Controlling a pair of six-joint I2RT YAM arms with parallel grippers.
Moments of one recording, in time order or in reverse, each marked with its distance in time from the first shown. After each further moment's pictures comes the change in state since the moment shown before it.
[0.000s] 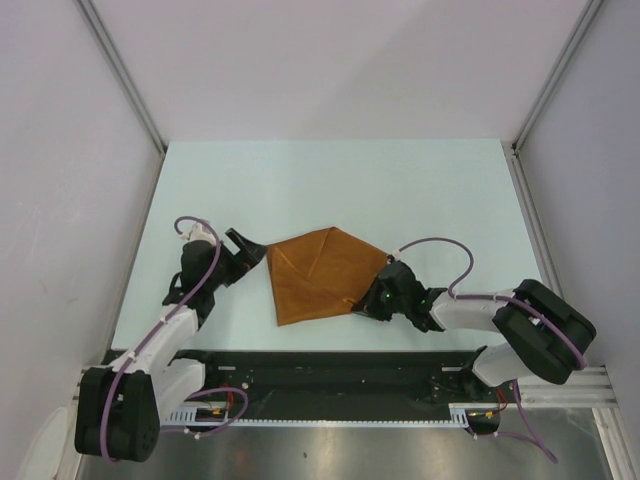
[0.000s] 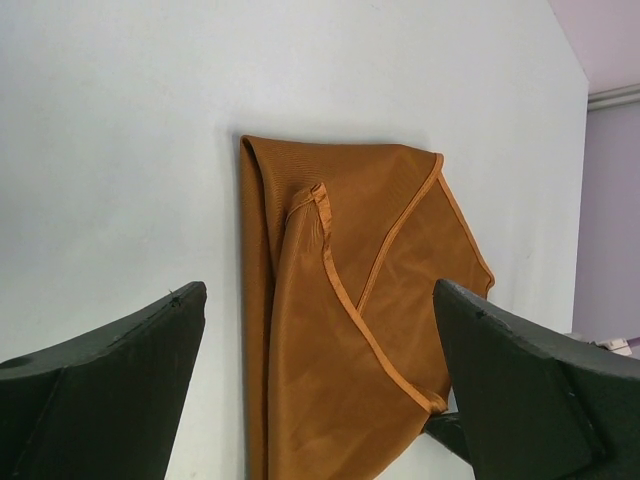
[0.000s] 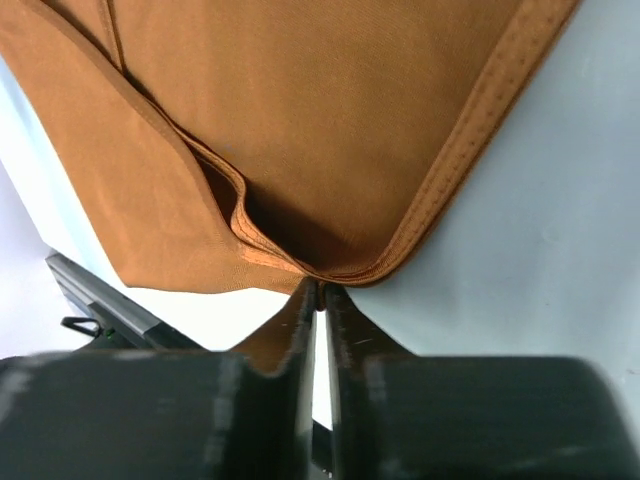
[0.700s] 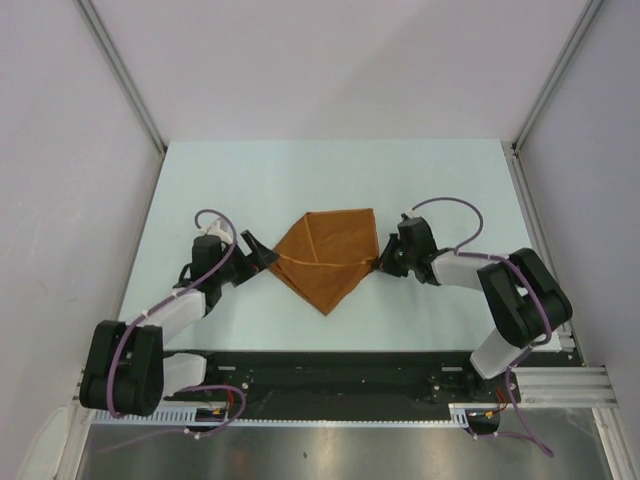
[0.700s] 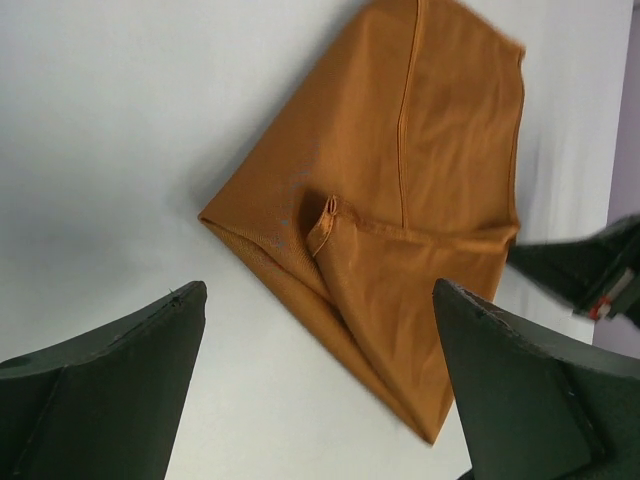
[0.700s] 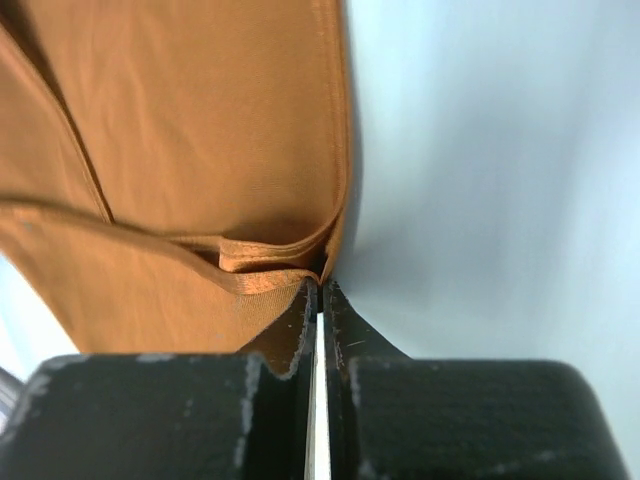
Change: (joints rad) left arm -0.008 0.220 0.026 0.105 0.126 0.084; right arm -0.328 0.176 0.235 -0.096 -0.050 -0.366
